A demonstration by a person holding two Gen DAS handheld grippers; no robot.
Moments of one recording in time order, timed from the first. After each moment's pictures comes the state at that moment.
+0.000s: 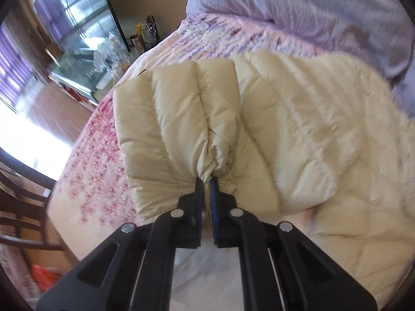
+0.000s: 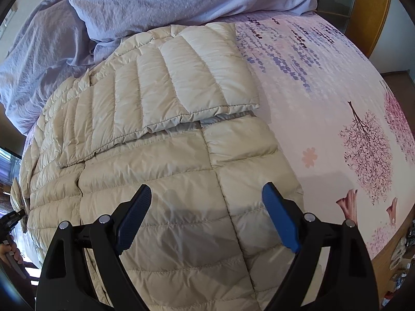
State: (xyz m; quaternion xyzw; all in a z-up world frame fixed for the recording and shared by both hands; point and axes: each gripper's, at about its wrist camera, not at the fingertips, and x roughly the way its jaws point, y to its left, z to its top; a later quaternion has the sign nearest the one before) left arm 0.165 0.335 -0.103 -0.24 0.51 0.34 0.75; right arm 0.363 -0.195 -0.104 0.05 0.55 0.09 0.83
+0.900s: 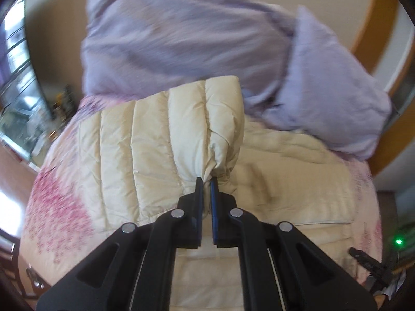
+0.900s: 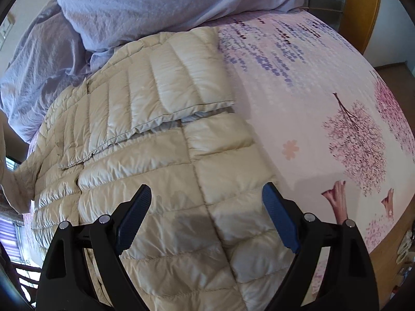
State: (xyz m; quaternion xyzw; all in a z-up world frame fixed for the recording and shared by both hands) left arm 0.268 0.193 0.025 -0.19 0.41 0.16 0.88; right arm 0.354 -0.225 -0.098 0.08 0.54 0.08 0.83
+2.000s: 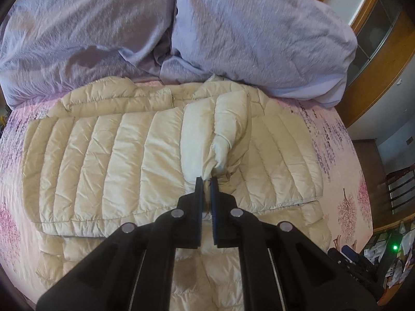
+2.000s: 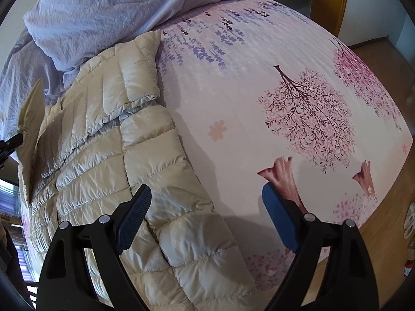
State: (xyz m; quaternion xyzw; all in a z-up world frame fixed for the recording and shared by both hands) left arm 0.382 0.041 -0.032 -0.15 0.49 0.05 0.86; right arm 0.337 -0.295 -0.109 0.12 0.55 0.03 0.83
